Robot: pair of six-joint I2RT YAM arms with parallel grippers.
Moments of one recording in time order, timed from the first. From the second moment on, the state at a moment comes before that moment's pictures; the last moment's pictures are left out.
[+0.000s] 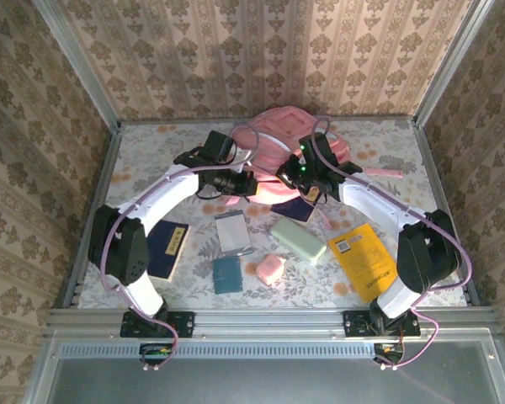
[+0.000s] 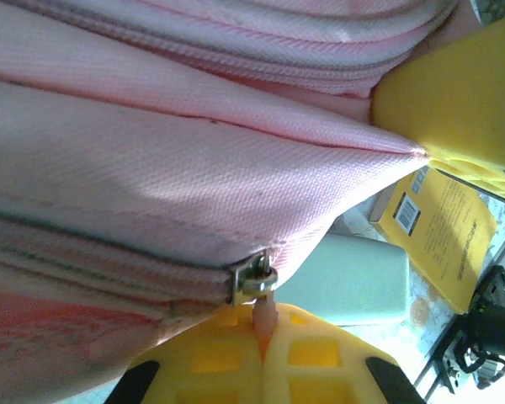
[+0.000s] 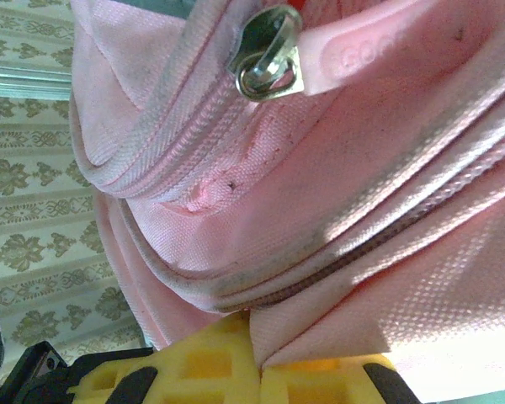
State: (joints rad) left arm -0.55 1.69 1.38 -0.67 0.53 -0.27; right arm 0.45 1.61 1.25 -0.36 -0.25 1.07
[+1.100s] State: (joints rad) left arm -0.54 1.67 1.38 -0.61 0.61 -0.26; right arm 0.39 1.54 1.26 -0.45 -0.30 0.98
